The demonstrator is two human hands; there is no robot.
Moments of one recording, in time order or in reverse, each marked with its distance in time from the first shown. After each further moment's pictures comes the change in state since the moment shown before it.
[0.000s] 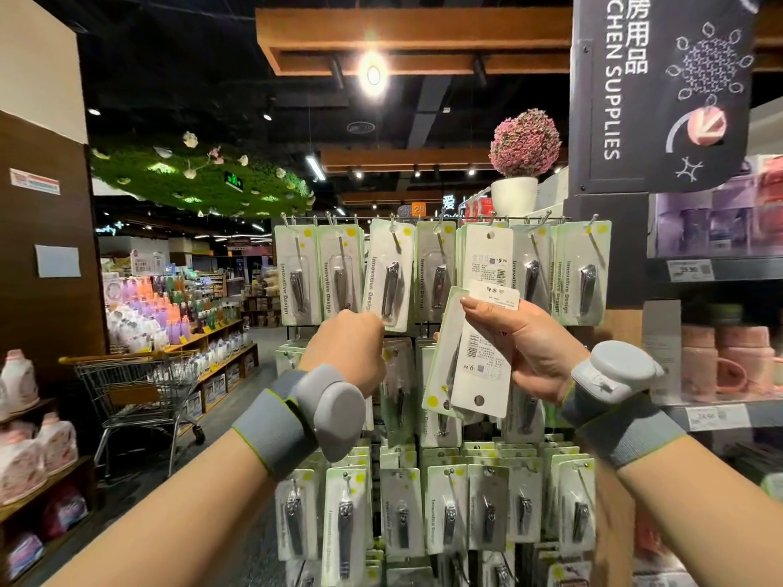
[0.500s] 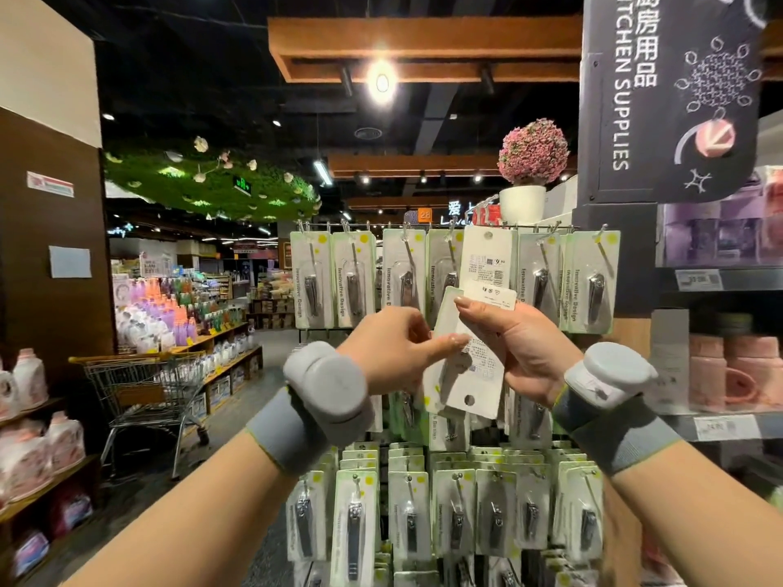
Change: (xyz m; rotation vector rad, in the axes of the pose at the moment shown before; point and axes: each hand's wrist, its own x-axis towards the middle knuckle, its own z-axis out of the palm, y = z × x) left_hand -0.009 0.016 -0.018 -0.625 -0.146 0.090; right_hand 0.000 0.001 0.024 0.007 0.049 -0.021
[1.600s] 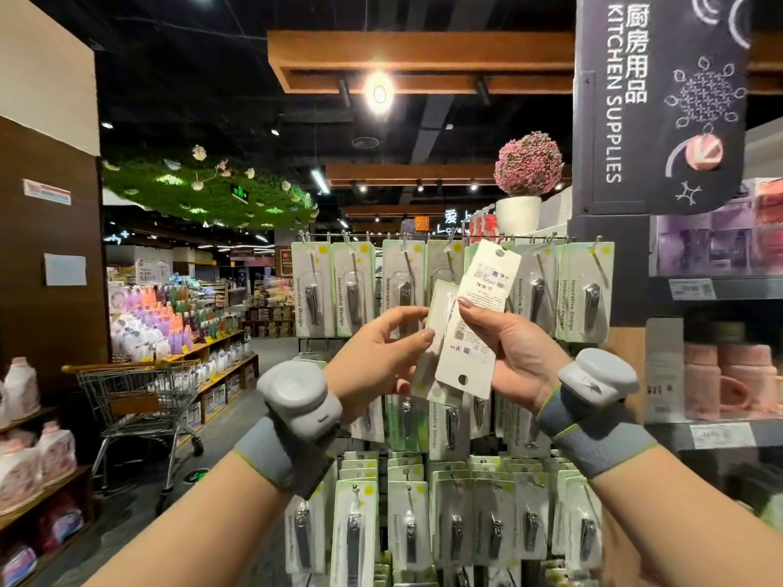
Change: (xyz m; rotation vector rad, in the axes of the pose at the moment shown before) left_hand 0.000 -0.021 0.004 -0.769 -0.046 -0.033; right_hand 0.005 0.001 0.006 0.178 0.008 0.093
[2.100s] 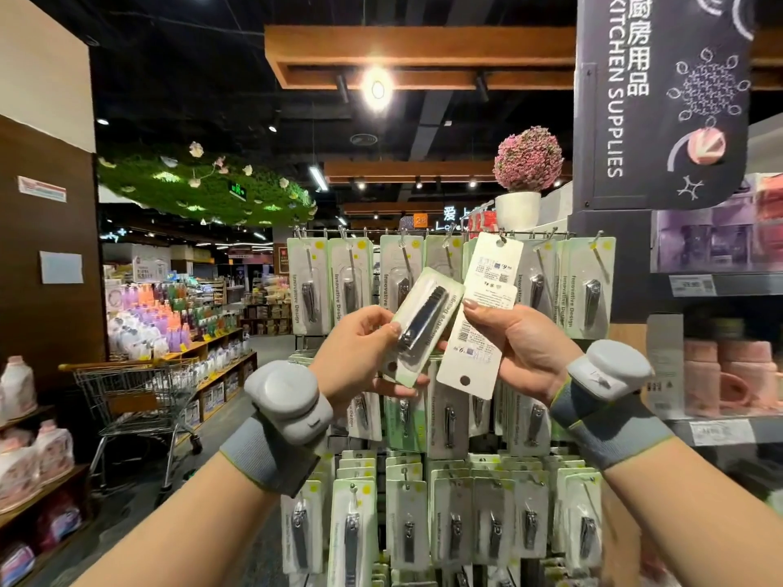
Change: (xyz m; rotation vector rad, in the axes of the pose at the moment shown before) left_hand -0.006 0.004 -0.005 -0.044 0.110 -0.010; right_hand 0.001 -0.009 -0.006 -0.106 0.000 -0.032
